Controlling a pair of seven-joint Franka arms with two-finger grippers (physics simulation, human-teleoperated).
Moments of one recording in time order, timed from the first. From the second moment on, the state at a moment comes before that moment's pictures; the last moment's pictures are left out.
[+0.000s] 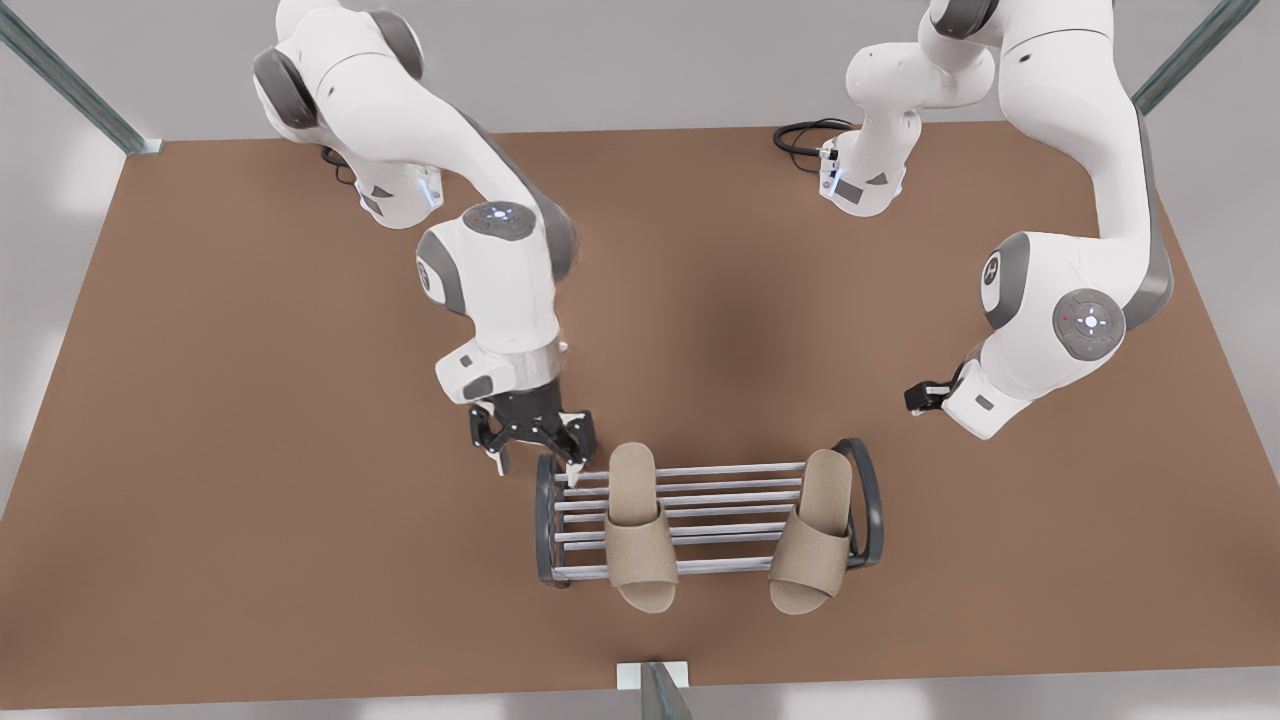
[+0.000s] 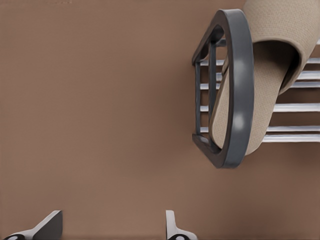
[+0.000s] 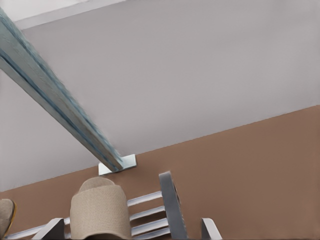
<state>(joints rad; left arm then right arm) -0.04 0.28 -0.11 -1.60 0.05 1.82 -0.16 0.60 0.52 -0.09 -1.13 -0.29 2.17 0.94</state>
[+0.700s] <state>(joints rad) -0.09 0.33 -0.13 -1.53 0.04 1.79 -0.13 -0.20 0.19 0.20 -1.44 -0.03 1.76 0.44</state>
